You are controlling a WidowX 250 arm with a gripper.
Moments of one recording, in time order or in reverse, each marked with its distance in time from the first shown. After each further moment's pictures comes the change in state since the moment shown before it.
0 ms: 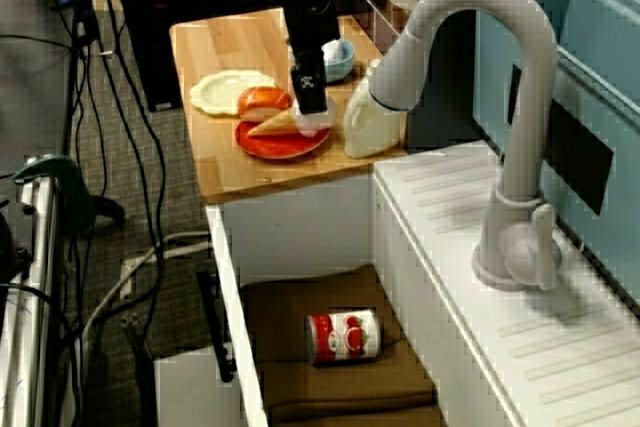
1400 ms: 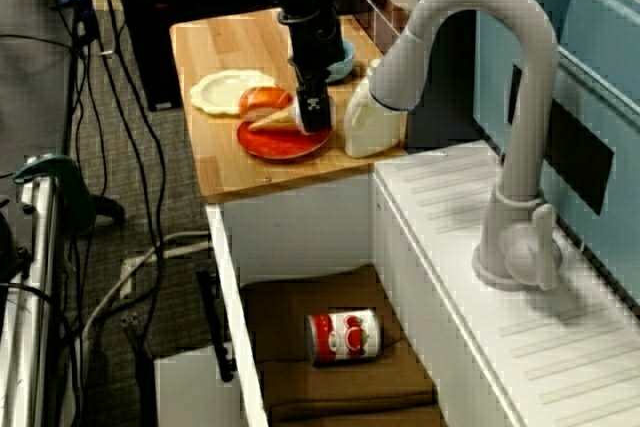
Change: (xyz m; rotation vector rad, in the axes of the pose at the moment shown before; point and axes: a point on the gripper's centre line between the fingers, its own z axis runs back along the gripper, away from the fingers) arm -0.002 -0.004 -0.020 0.030 0.028 0.037
